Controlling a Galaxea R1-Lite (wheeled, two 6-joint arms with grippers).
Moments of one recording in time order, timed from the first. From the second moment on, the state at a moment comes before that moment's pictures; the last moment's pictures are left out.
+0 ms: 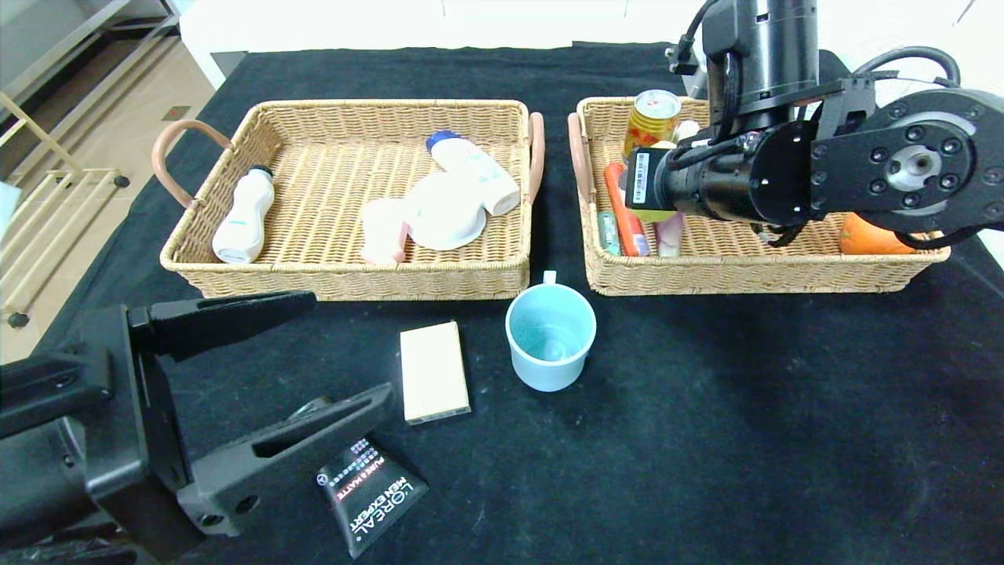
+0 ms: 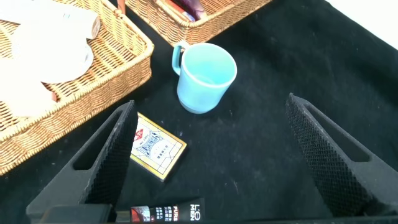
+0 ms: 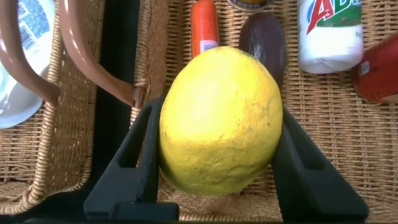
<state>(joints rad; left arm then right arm) -0.58 1.07 -0.63 -0.42 -0.22 0.12 0.60 1.98 -1.93 0.22 -0.48 0.23</state>
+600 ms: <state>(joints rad) -0.59 1.07 -0.63 -0.42 -0.22 0.12 0.60 1.98 -1.92 0.22 -0.48 0.23</state>
